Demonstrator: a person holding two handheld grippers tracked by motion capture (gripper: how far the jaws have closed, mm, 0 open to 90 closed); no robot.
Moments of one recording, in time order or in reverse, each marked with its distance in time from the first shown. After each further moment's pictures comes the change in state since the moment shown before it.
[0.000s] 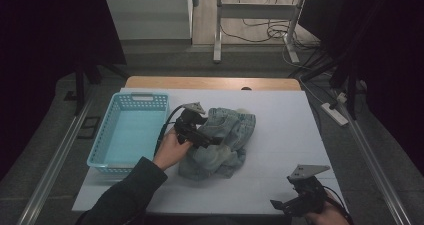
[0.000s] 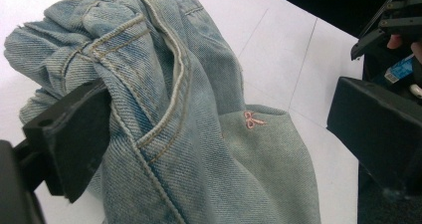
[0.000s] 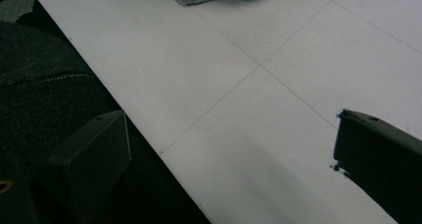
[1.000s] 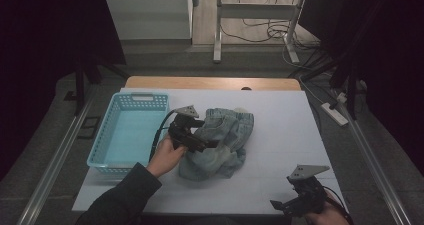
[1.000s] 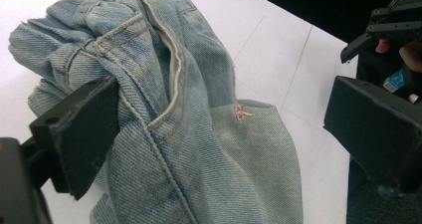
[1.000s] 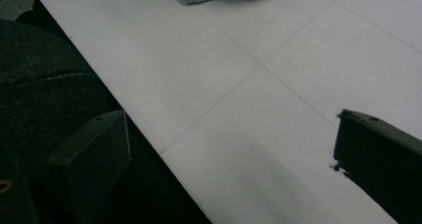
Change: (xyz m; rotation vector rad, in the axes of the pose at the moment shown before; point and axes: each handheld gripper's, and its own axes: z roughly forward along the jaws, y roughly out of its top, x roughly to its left) left arm -0.011 -0.012 -0.014 -0.046 0.015 -0.015; right arm 0.001 0.000 0.000 0.005 0.000 -0.003
